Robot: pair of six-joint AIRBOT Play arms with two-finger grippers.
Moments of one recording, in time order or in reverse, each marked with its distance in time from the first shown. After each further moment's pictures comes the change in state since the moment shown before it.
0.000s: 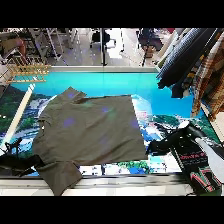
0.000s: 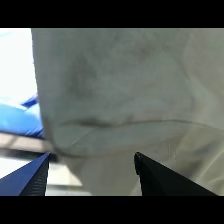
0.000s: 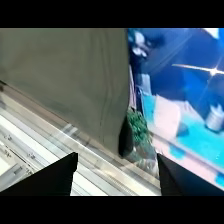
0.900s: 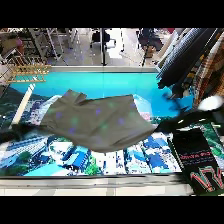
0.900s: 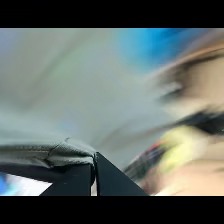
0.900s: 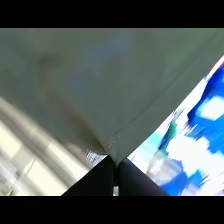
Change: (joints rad) left arm 0.153 0.058 0.330 -1.099 -0.388 0.391; right arm 0.070 0.430 0.421 0.004 0.118 -0.051
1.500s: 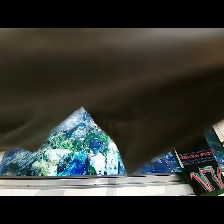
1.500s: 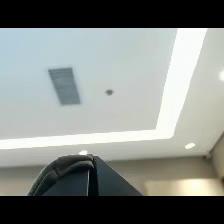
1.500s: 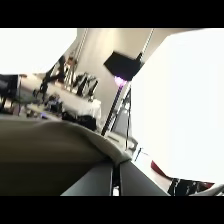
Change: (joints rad) left arm 0.196 0.183 0.491 -1.372 0.208 0.069; right arm 0.000 0.449 0.643 -0.025 -0.542 0.060
